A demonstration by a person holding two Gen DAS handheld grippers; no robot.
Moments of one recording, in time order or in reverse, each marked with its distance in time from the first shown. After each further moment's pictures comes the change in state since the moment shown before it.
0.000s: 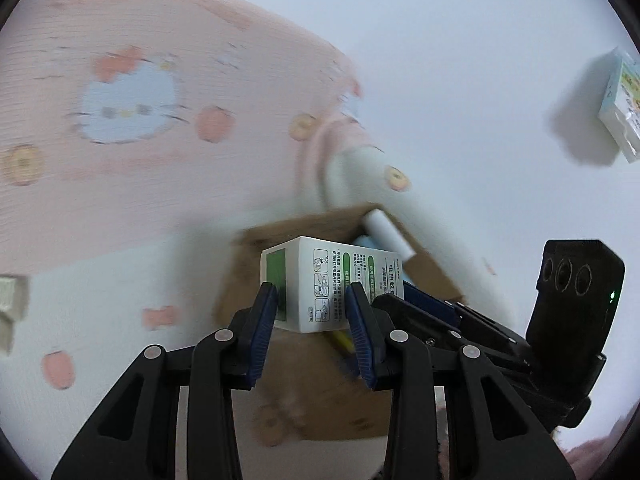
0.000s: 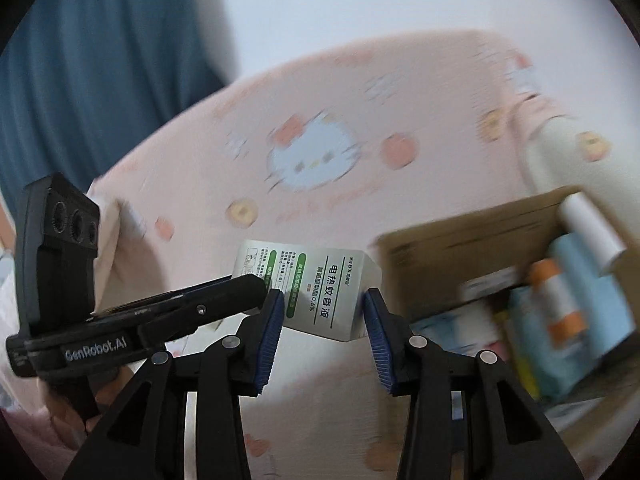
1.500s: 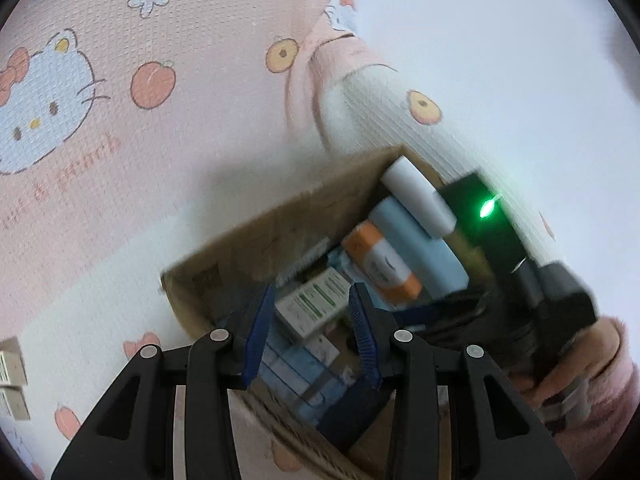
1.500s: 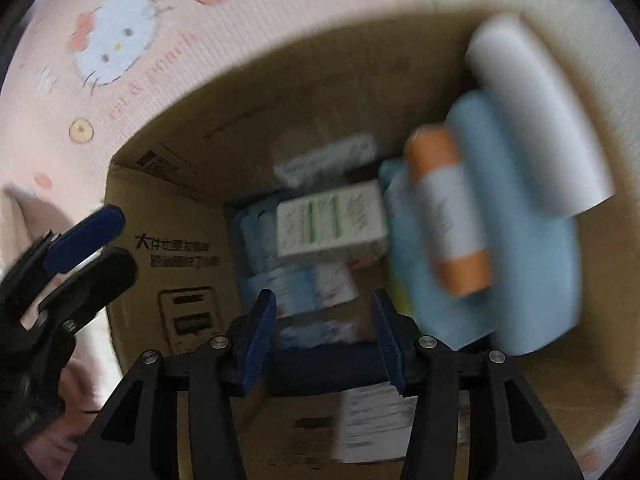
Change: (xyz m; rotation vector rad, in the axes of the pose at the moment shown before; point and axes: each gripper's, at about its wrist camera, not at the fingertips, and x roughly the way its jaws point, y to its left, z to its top) left arm 0.133 -0.022 0.040 0.129 0.261 0.116; right arm 0.127 -0.146 0.005 0.359 0.796 -0.181
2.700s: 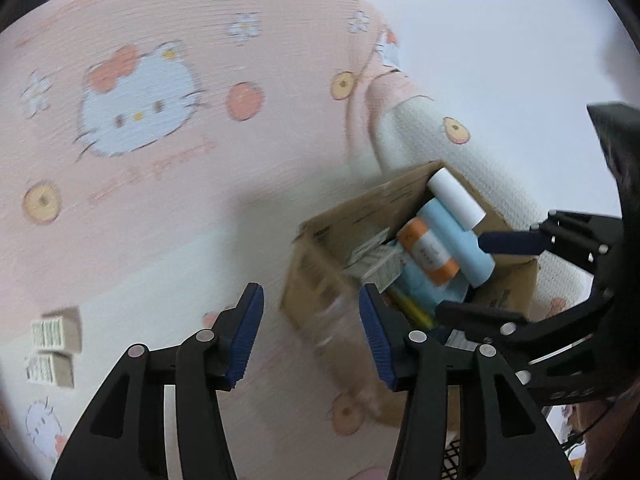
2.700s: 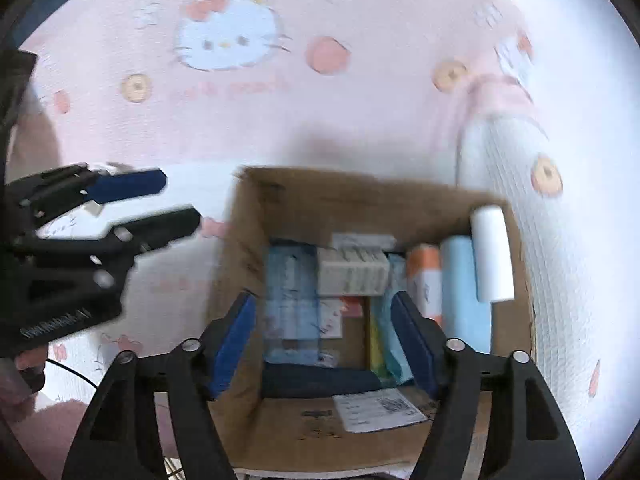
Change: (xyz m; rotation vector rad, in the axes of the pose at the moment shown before) left arm -0.092 0.056 -0.059 -0.040 -0.095 0.135; right arm -0.093 0.156 -0.072 -0.448 -0.338 -0.303
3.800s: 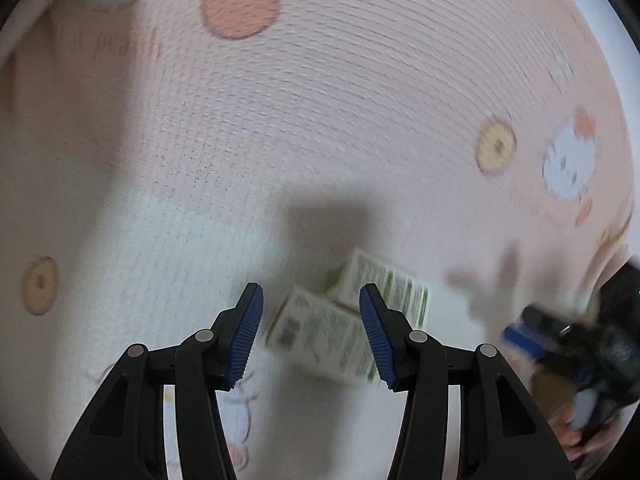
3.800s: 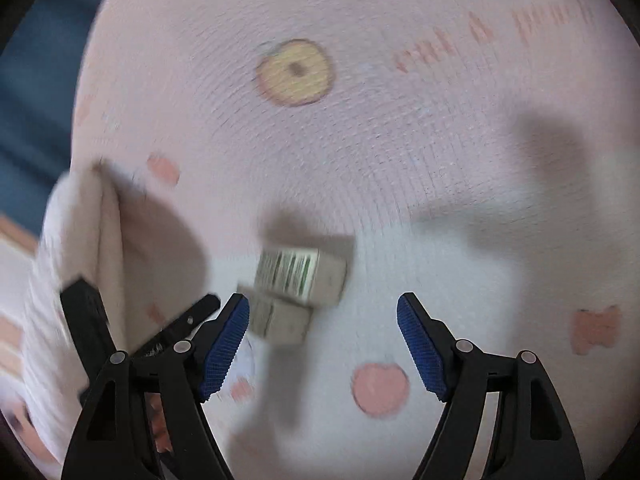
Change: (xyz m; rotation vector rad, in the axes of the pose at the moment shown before) left arm -0.044 0.389 -0.136 -0.685 -0.150 0.346; right arm 0.226 0.232 0.105 0.308 -0.019 0.760
